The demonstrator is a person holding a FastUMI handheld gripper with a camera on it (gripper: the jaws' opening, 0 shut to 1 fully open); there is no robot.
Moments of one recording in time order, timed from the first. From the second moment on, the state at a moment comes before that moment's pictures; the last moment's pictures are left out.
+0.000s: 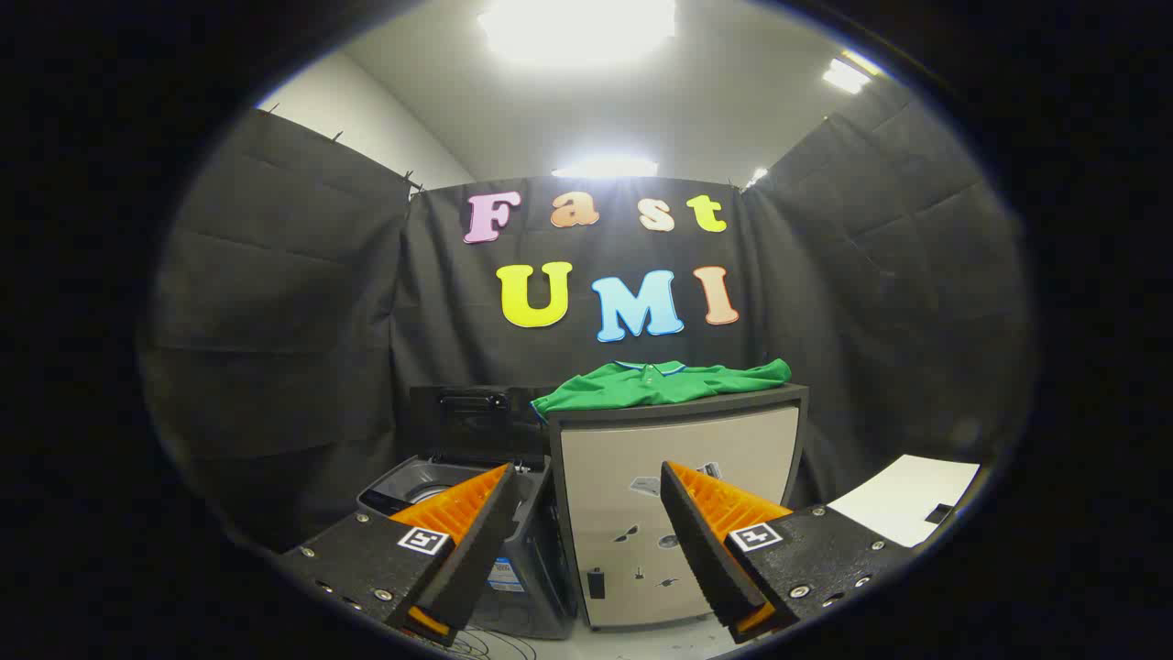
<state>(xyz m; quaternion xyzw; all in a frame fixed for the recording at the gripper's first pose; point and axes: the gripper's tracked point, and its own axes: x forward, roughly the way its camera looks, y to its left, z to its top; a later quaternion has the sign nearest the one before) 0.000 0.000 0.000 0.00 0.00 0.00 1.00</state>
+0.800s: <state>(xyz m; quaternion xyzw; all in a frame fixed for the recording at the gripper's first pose) -0.004 -0.011 0.018 0.00 -0.01 0.00 1.00</state>
